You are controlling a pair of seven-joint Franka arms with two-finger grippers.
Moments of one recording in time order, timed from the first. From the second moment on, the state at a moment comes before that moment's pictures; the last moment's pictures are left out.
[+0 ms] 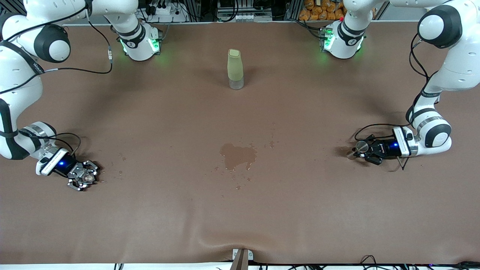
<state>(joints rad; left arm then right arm) 0.49 0.94 -0.12 -1.69 -1.15 1.59 2.68 -0.49 1.10 -0.05 -1.43 1.51 1.72 -2.53</state>
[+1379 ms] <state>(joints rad) 0.07 0.94 -0.23 -1.49 -1.33 1.67 2.35 -0.19 0.98 -0.03 -1.37 1.52 1.72 -2.29</state>
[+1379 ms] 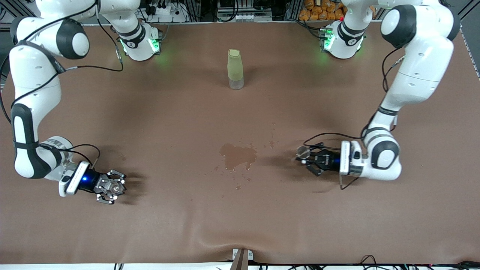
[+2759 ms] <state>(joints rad) -0.28 0.94 -0.23 -1.35 -1.66 2.12 2.36 0.26 0.66 -0.03 -1.37 1.61 1.87 -1.83</state>
